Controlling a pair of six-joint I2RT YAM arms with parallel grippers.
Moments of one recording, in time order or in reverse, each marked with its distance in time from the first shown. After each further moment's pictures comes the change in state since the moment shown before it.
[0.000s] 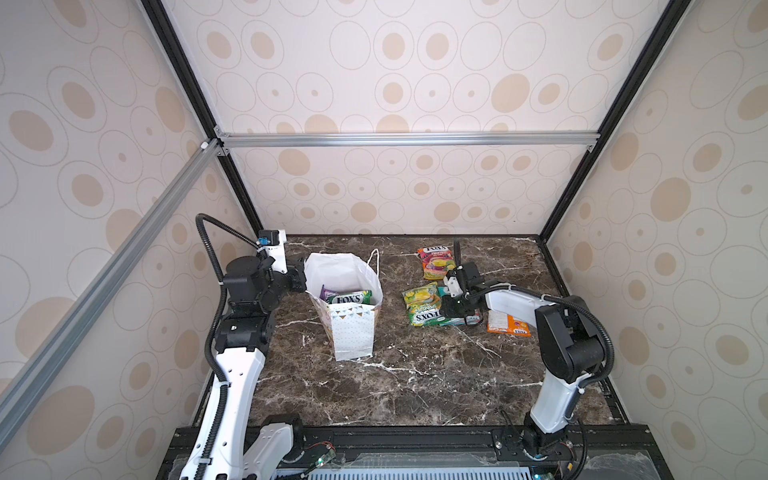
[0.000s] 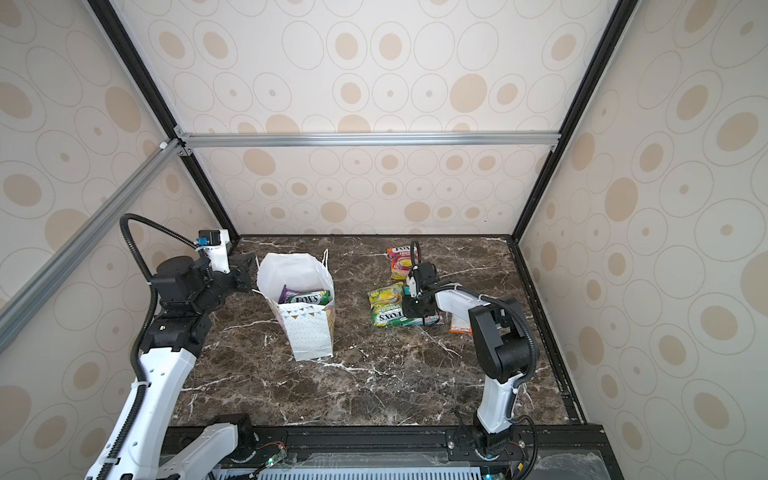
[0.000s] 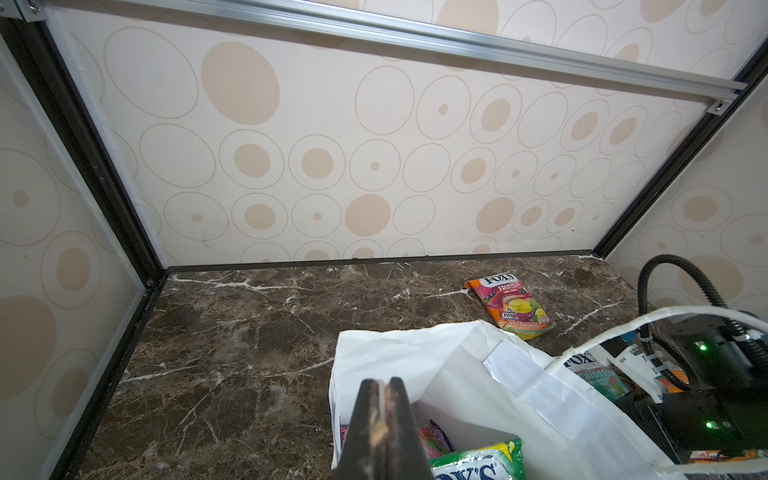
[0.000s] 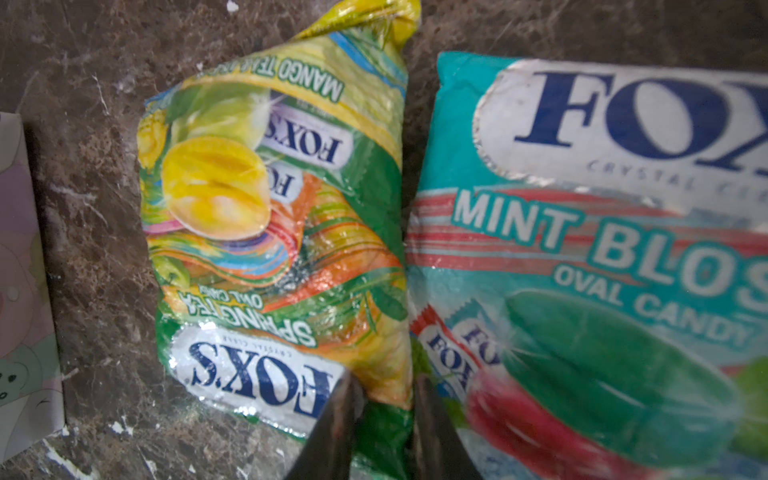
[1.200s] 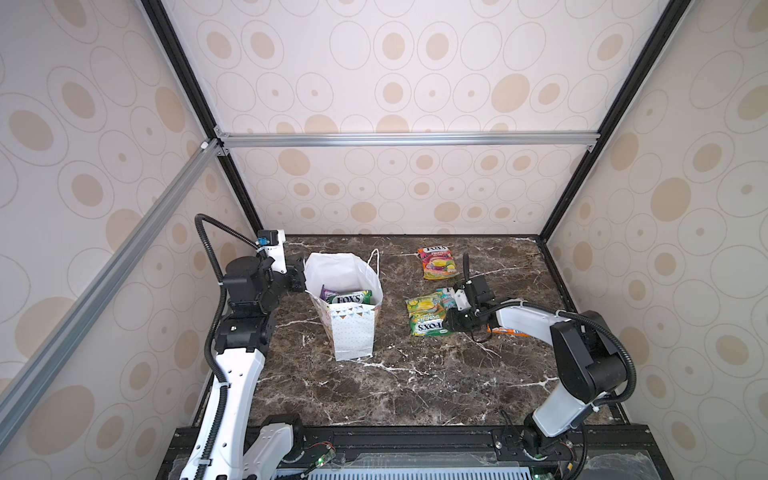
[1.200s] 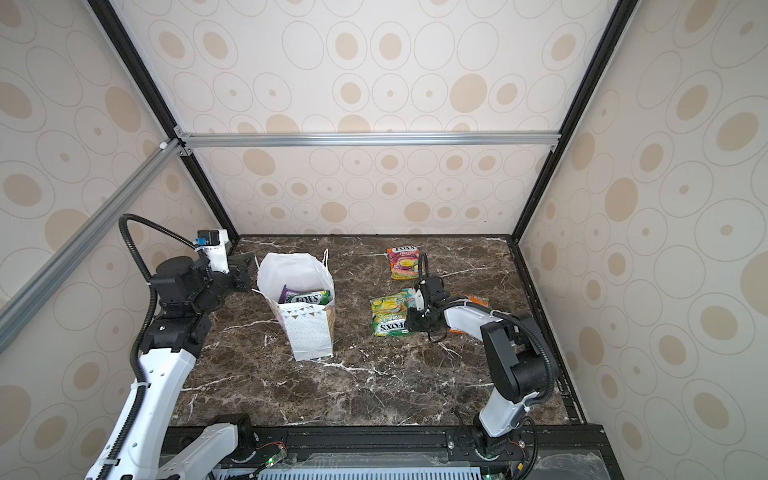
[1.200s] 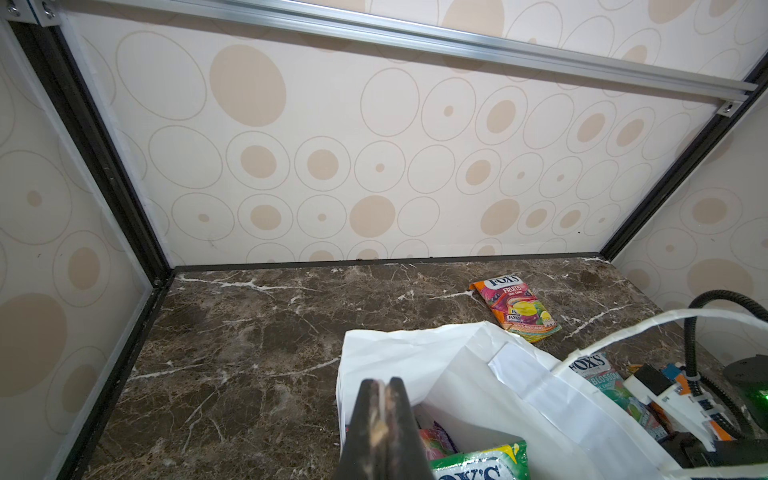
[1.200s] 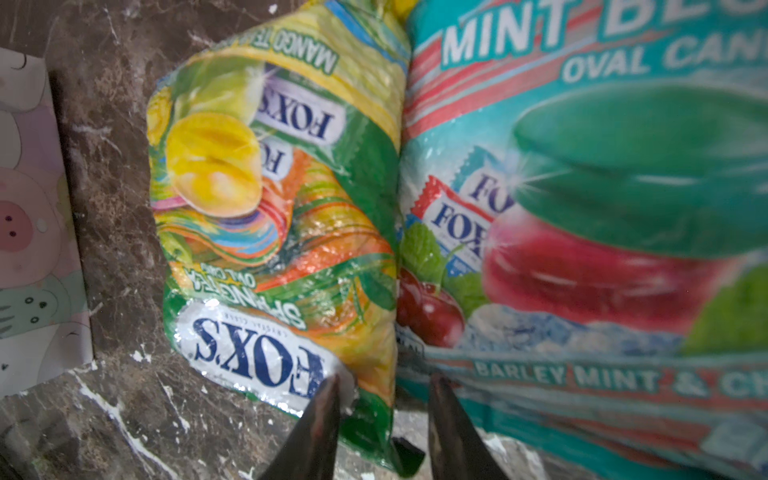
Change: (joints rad) left arm 0.000 -0.003 0.000 -0.001 -0.015 0.000; right arm -0.001 -0.158 -0.225 0.086 -0.057 0.068
